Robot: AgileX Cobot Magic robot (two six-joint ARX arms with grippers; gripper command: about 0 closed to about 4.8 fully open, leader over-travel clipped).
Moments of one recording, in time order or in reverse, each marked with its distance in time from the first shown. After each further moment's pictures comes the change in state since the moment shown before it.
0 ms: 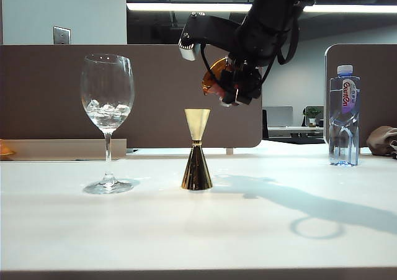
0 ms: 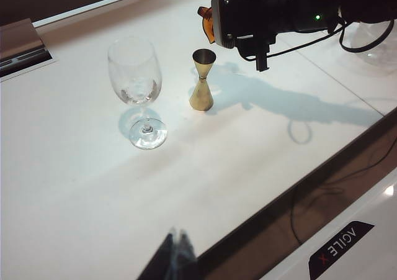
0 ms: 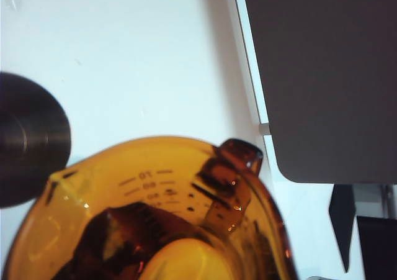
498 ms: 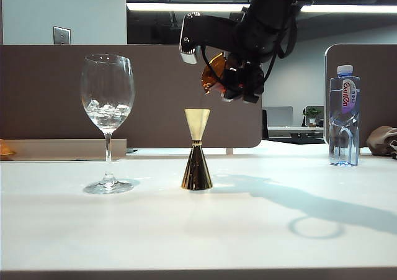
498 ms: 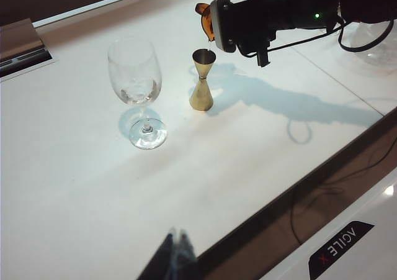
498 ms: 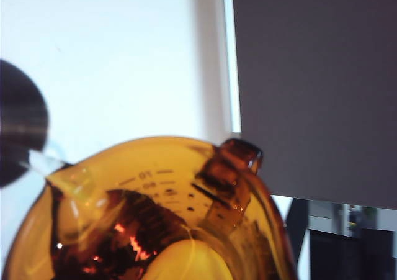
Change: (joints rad) left arm 0.000 0.000 0.000 0.000 0.000 0.000; right arm 0.000 0.000 0.000 0.044 0.014 -0.160
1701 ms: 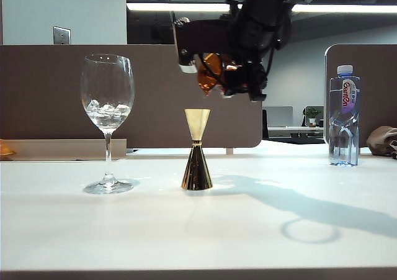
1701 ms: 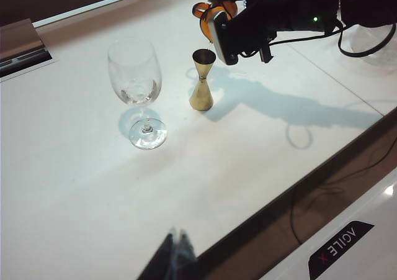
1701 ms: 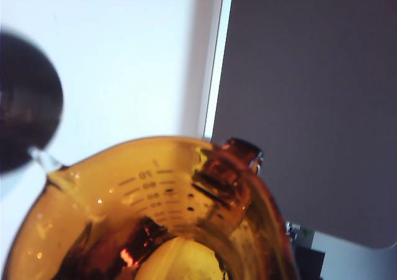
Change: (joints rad) left arm 0.000 0.000 0.000 0.000 0.000 0.000; right arm 0.034 0.000 0.000 0.024 0.056 -0.235
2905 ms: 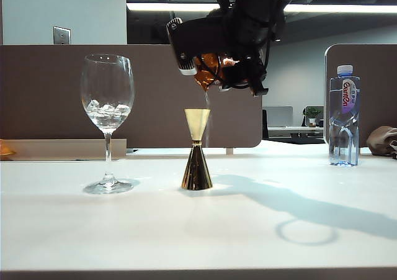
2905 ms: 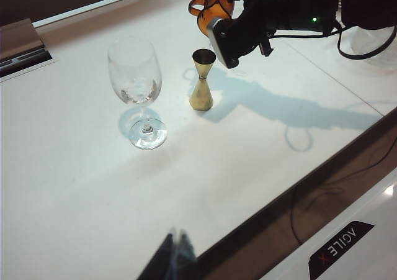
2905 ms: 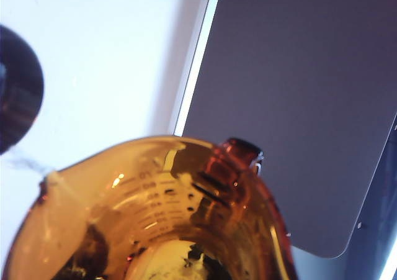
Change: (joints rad) left arm 0.000 0.000 0.000 0.000 0.000 0.000; right arm 0.017 0.000 0.000 0.051 0.028 -0.160
